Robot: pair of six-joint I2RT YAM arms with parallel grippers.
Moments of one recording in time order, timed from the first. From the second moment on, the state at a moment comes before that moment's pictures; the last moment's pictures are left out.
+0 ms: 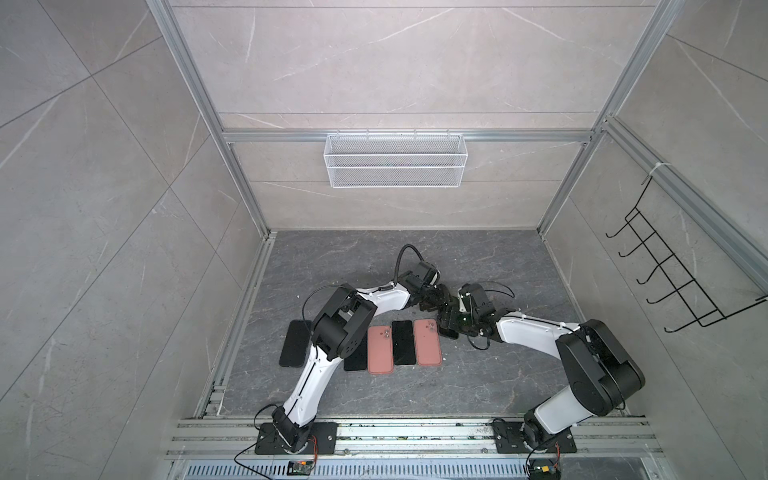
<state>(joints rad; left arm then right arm) -0.77 2.28 1.61 -0.13 0.45 -0.84 0.46 1.59 0.74 -0.12 -0.12 0.65</state>
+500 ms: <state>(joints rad) -0.75 2.28 1.57 -0.07 0.50 -0.85 0.43 1.58 0.72 -0.09 -0.17 0.67</state>
